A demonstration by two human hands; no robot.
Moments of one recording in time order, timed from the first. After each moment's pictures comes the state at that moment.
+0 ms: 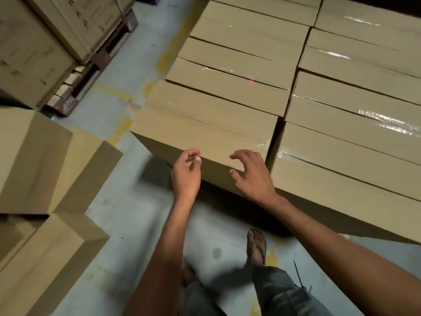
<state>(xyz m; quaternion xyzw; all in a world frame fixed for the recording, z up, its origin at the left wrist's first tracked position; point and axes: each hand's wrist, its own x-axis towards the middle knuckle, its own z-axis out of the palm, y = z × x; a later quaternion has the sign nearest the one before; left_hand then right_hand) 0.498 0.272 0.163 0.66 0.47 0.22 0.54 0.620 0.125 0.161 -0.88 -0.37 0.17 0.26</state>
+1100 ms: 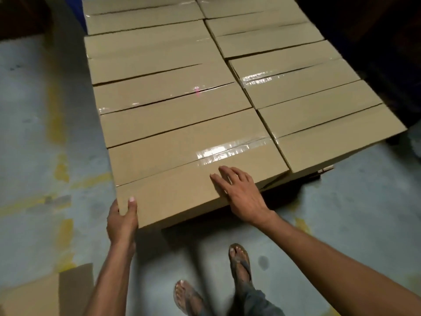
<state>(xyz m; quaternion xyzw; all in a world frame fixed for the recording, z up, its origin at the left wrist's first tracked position) 0.536 0.599 0.038 0.73 0.44 0.01 0.52 0.583 0.283 0.063 -0.97 -0.20 0.12 0.04</state>
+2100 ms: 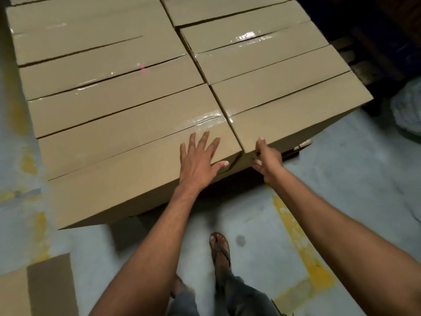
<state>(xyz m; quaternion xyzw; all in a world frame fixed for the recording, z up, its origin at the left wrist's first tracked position) 0.623 0.299 0.048 0.97 -0.14 -0.15 0.14 0.618 0.088 0.040 -0.60 0.49 0.09 0.62</state>
